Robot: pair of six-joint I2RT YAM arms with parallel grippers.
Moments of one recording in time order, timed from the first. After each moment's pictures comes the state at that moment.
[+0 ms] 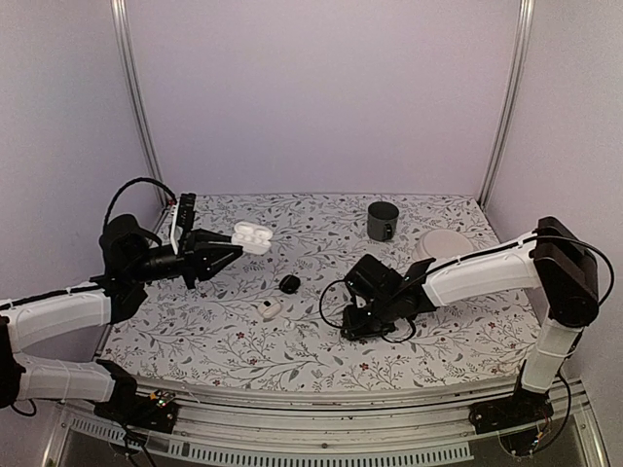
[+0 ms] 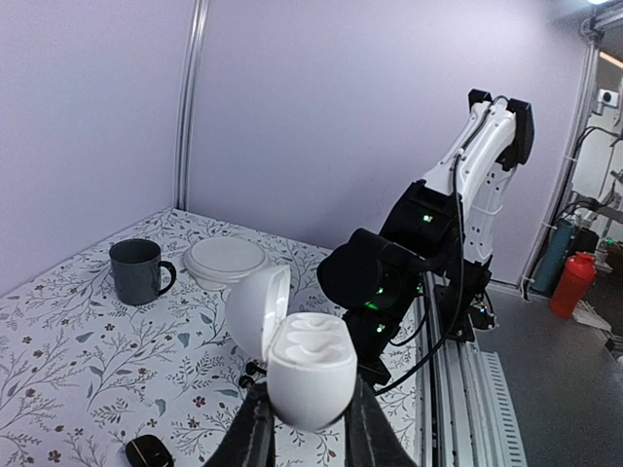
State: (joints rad) left arm -0.44 1.06 0.48 0.68 0.86 -0.24; right arm 1.00 1.79 1.04 -0.35 0.01 0.74
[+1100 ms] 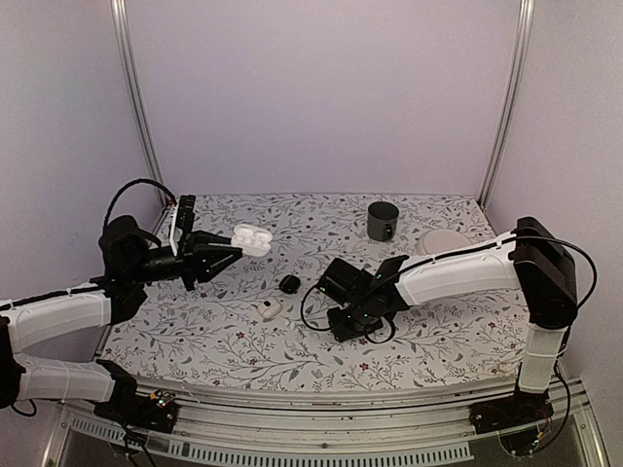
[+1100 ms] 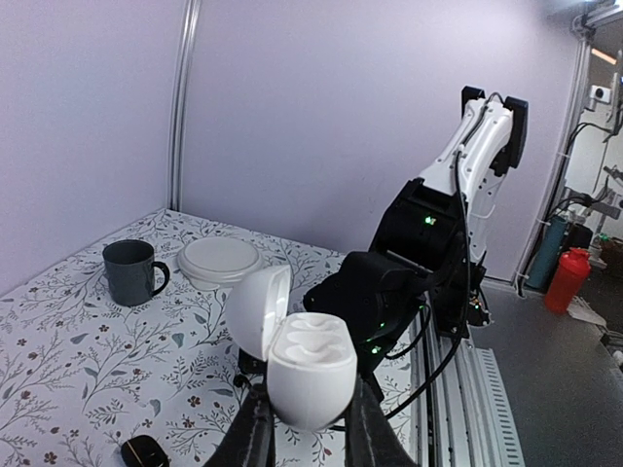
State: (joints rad) left arm -0.43 1.06 0.47 0.69 0.88 -0.24; right arm 1.08 1.93 1.26 -0.54 0.18 0.71
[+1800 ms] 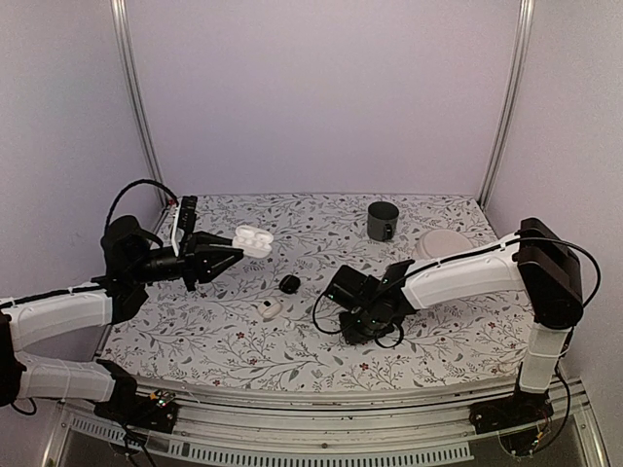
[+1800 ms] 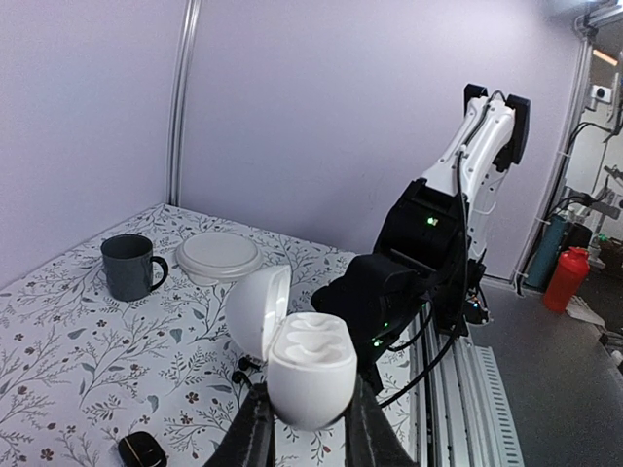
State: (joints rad) left arm -0.43 1.07 0.47 0.69 0.88 -0.24; right arm 1.08 1.90 1.19 -0.56 0.23 0.76
